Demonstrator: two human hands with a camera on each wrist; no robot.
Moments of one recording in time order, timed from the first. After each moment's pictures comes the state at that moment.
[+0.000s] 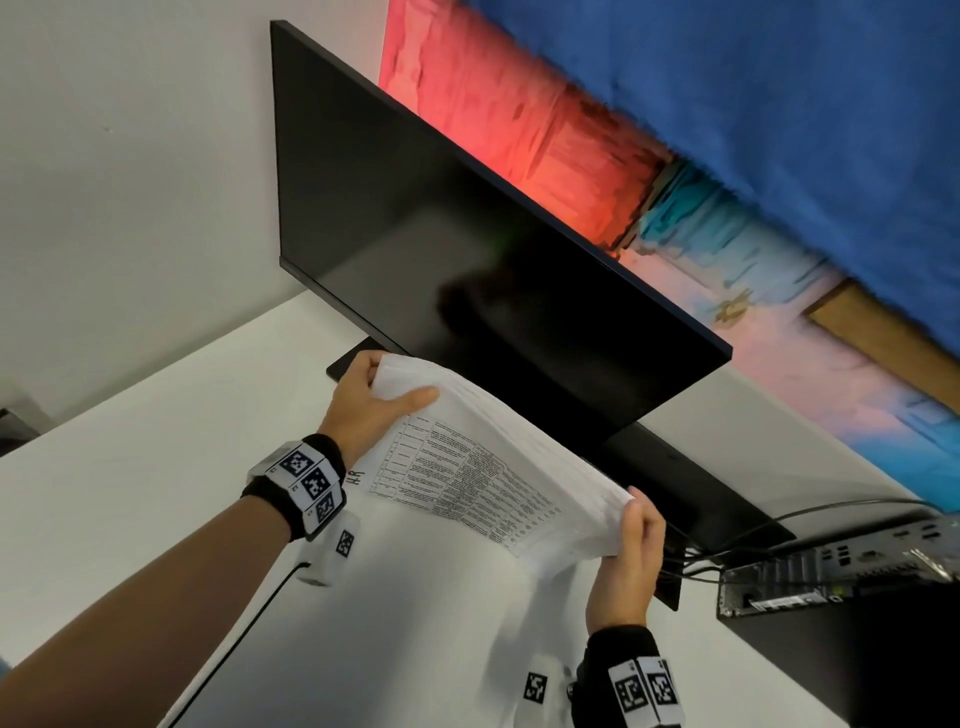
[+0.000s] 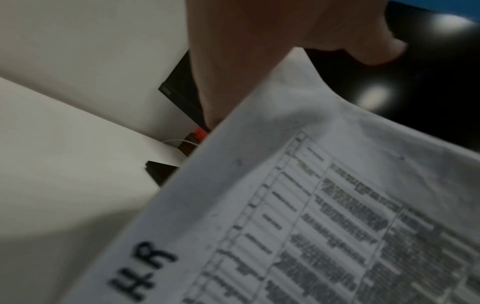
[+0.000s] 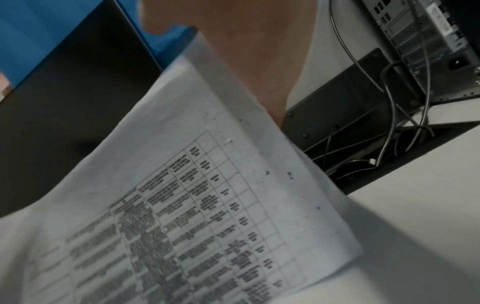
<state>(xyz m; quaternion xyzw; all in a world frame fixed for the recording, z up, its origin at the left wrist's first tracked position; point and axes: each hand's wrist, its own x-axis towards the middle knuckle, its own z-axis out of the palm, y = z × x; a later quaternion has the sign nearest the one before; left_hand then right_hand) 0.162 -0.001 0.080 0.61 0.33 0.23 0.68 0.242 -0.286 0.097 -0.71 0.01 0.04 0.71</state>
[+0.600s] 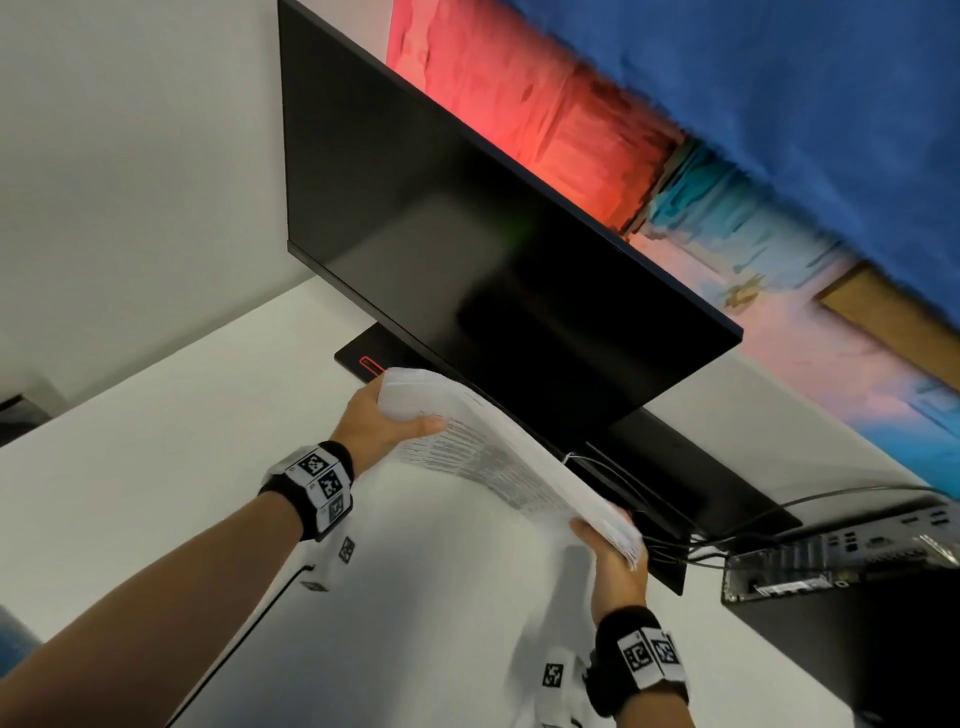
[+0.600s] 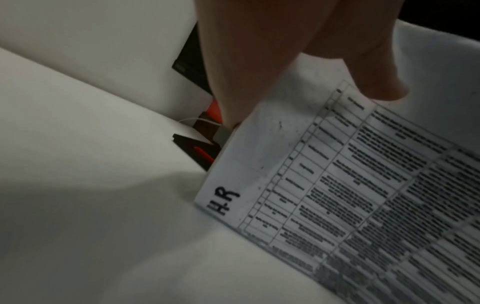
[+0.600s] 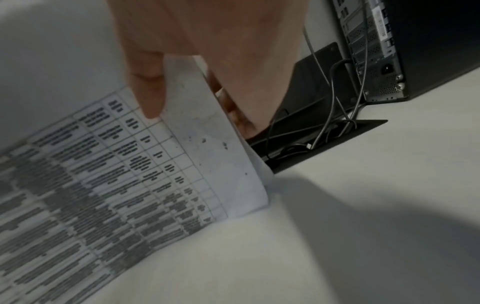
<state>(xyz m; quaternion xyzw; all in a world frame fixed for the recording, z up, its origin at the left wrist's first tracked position) 0.150 -0.015 0.048 0.61 0.29 0.17 0.71 0.251 -0.309 0.062 -0.76 0.06 0.16 0.63</state>
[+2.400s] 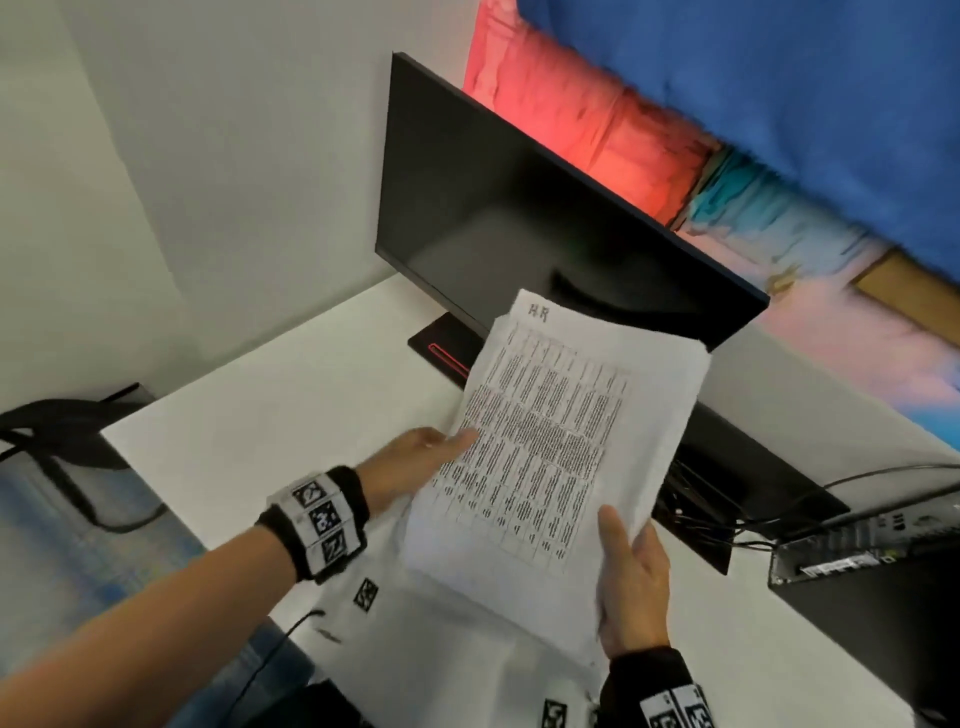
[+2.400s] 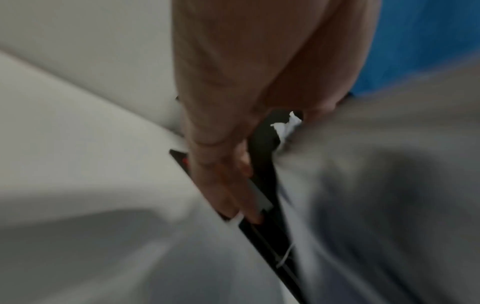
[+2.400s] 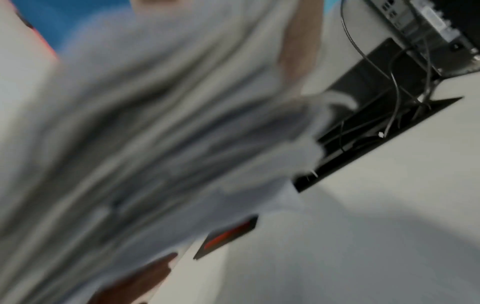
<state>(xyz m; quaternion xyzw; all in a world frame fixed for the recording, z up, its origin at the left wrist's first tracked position) 0.041 -0.062 0.078 0.63 0.31 -0.05 0.71 0.136 -0.302 0.108 -0.69 -0.04 0.19 0.70</state>
